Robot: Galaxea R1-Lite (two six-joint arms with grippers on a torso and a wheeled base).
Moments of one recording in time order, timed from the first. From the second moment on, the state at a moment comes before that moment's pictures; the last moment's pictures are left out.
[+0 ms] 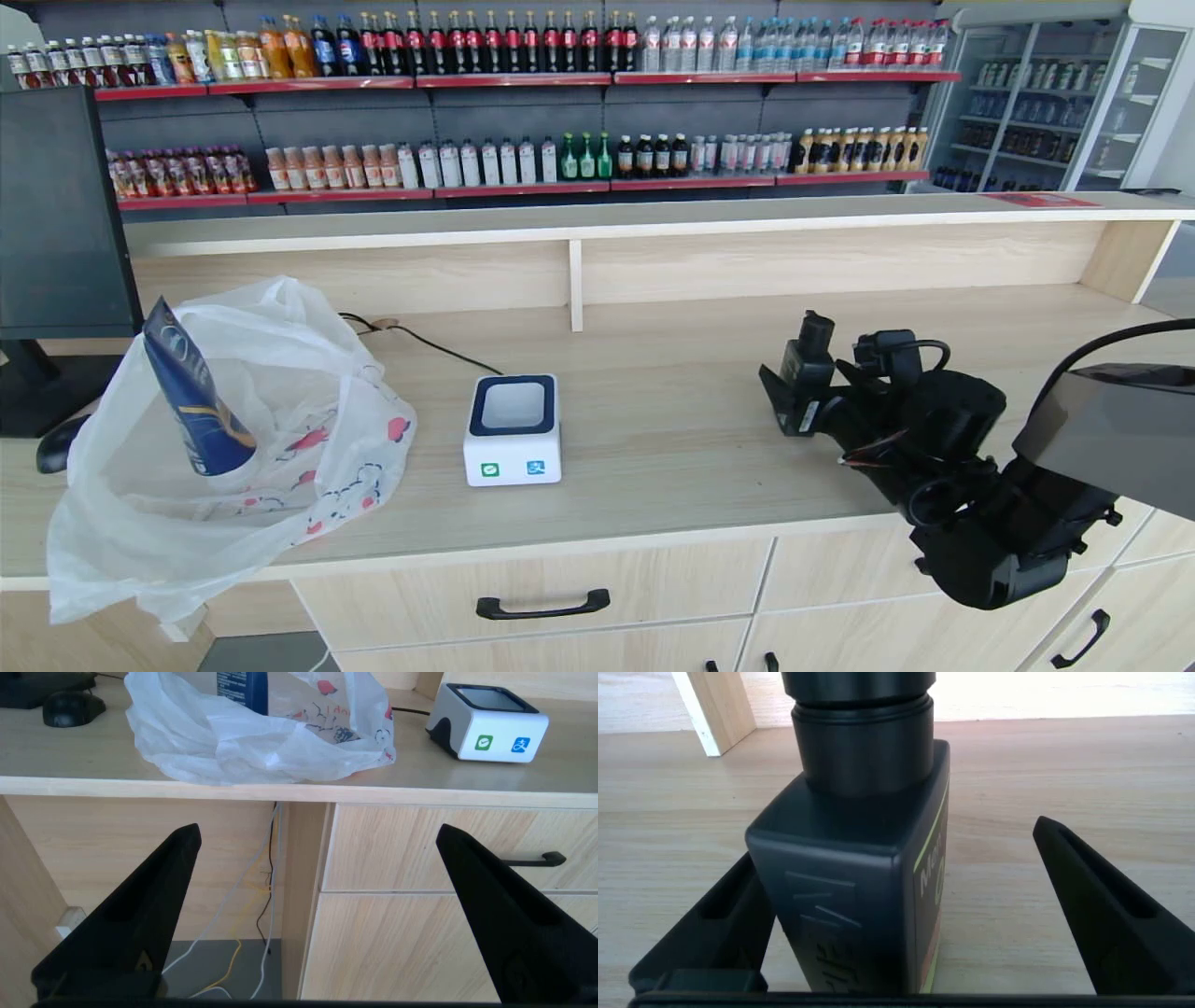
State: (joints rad) left arm 0.00 0.00 0.00 0.01 0.00 0.00; right arm 0.25 2.21 -0.70 -1.57 -0.10 0.03
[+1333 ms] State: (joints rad) left arm 0.00 0.00 0.00 0.01 0.00 0.00; right arm 0.25 2.21 -0.71 -1.57 -0.10 0.03
